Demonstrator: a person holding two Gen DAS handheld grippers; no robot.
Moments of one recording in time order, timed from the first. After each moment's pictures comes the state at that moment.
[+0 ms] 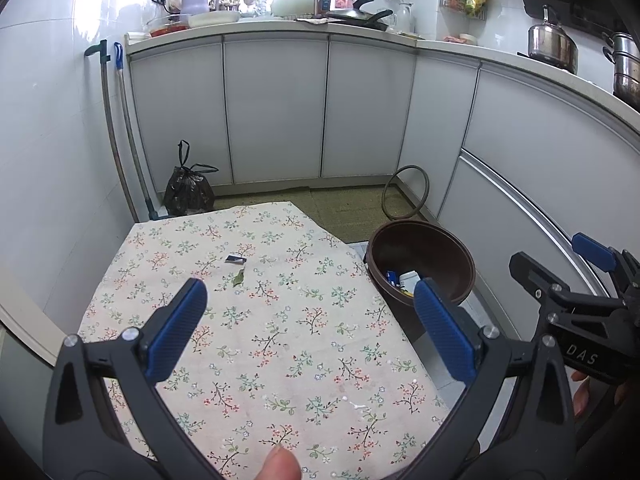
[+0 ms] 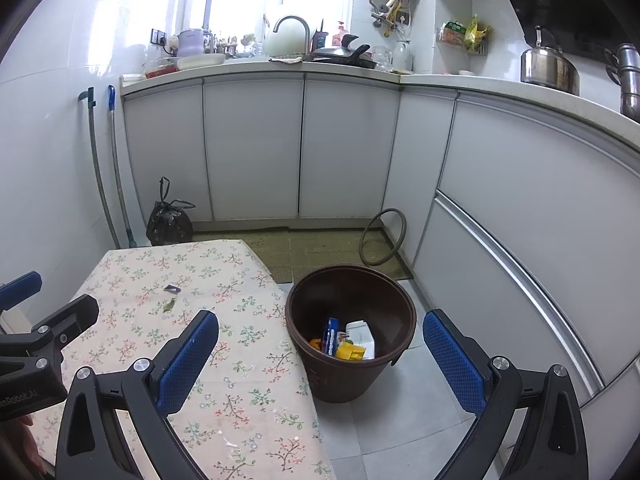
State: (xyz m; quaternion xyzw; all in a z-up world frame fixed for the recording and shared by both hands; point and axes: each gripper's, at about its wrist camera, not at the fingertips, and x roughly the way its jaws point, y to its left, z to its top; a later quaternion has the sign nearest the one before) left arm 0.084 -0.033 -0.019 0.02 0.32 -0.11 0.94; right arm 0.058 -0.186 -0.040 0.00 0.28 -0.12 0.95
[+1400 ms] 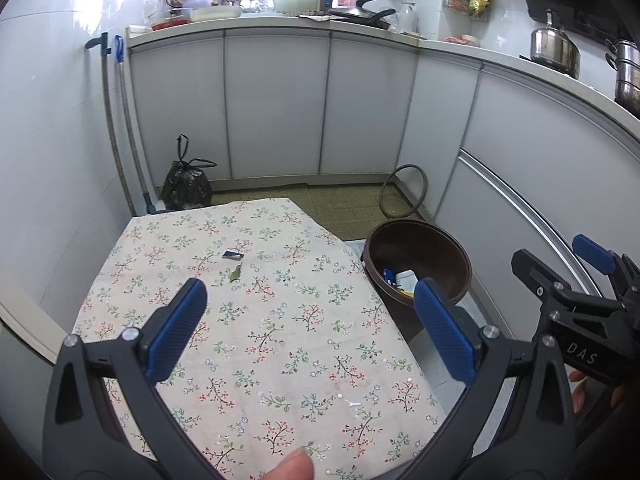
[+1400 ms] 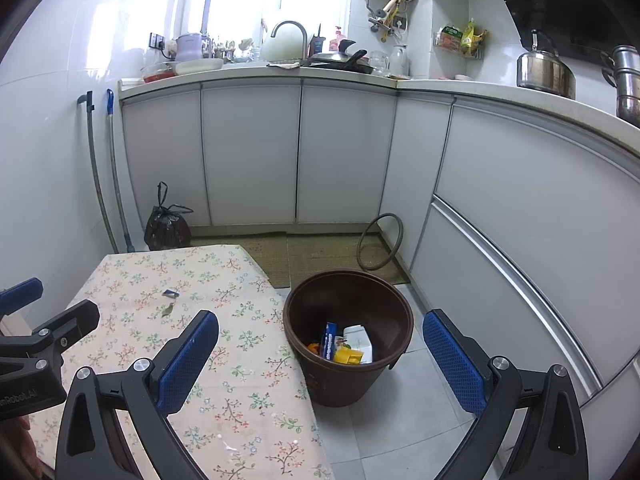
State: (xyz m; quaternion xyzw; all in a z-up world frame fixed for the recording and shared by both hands) left arm 0.084 -0.035 -0.016 0.01 0.32 -0.10 0.94; right arm 0.059 -0.186 -0.036 0.01 0.27 -0.12 0.96
